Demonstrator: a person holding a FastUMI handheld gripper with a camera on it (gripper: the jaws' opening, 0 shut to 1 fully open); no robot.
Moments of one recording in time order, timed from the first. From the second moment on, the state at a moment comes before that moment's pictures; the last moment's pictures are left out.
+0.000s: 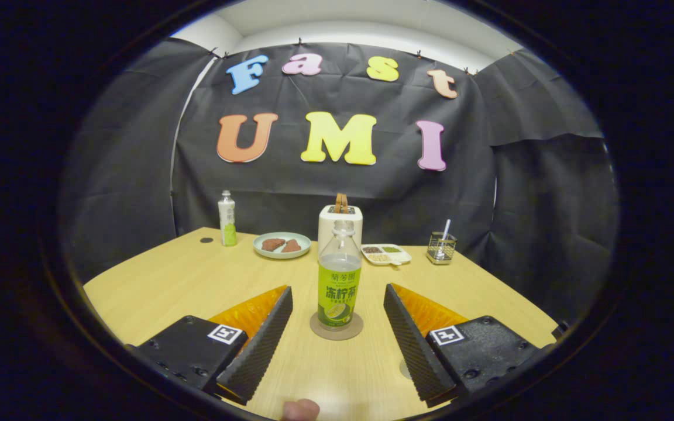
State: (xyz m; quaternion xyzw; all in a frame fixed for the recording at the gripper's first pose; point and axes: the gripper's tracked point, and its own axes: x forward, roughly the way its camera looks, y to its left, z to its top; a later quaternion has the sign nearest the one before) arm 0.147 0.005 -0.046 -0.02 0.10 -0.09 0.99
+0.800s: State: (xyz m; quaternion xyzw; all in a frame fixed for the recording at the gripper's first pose) arm 0.034 0.079 -0.023 -0.01 0.03 0.01 1.00
